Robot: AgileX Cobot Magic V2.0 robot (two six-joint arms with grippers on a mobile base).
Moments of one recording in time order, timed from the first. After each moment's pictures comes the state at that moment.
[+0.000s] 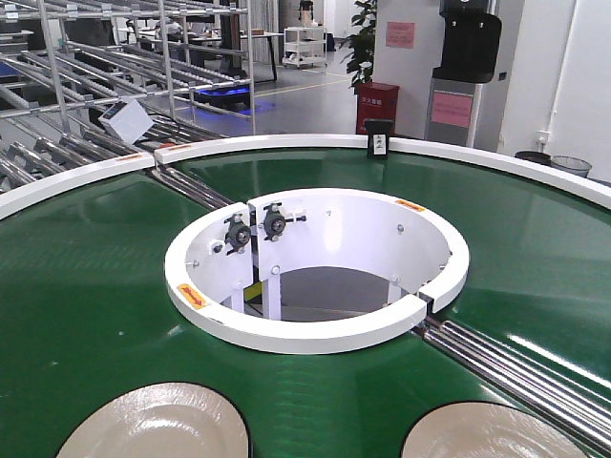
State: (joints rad) left arm 0.00 0.80 -0.59 -0.12 0.40 0.20; right arm -0.07 0.74 -0.53 -0.13 0.28 0.09
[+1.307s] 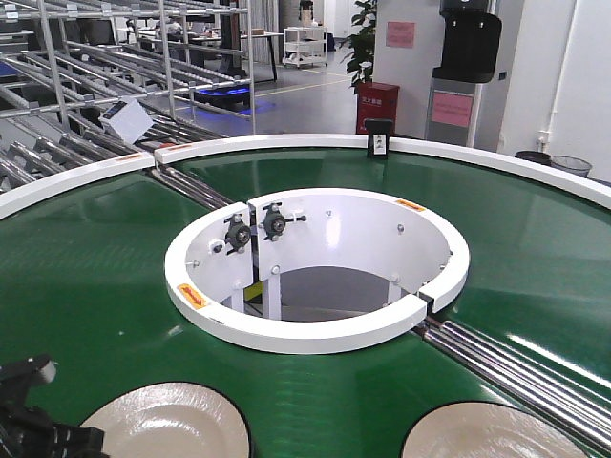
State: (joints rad) left arm 0.12 1.80 -0.96 -0.93 0.63 0.84; right arm -0.07 0.79 -0.53 -0.13 0.28 0.10
